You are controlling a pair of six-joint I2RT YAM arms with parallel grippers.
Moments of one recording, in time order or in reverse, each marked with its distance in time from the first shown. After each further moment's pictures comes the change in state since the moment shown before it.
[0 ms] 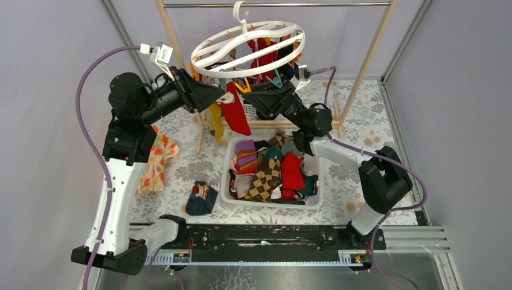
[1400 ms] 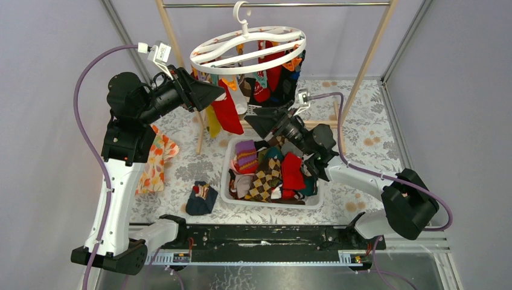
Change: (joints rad) left arm 0.000 0.001 0.012 0.000 -0.013 -0.003; right arm 0.075 -0.258 -0.332 -0.371 0.277 -0.300
